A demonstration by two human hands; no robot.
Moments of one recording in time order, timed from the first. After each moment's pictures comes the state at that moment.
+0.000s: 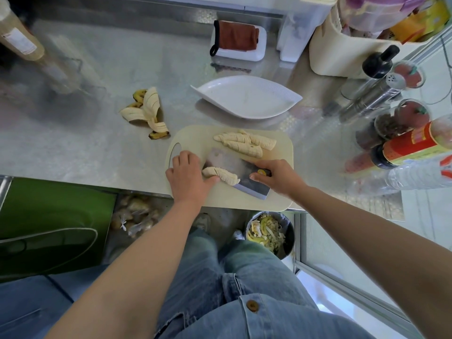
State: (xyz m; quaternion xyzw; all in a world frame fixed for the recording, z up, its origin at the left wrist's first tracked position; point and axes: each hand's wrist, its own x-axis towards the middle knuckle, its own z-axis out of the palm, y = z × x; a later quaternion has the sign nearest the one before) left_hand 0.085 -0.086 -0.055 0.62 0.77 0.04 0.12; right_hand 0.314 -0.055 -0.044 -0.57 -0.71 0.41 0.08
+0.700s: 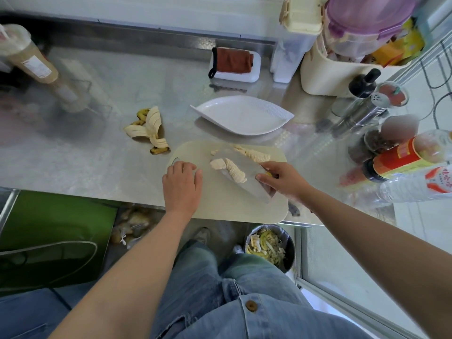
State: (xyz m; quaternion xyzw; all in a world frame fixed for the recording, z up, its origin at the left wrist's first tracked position) left_hand 0.077 -0.085 -0.039 0.64 0.75 0.12 0.10; right_hand 0.335 -0.041 -0.017 -0.58 -0.65 0.47 0.13
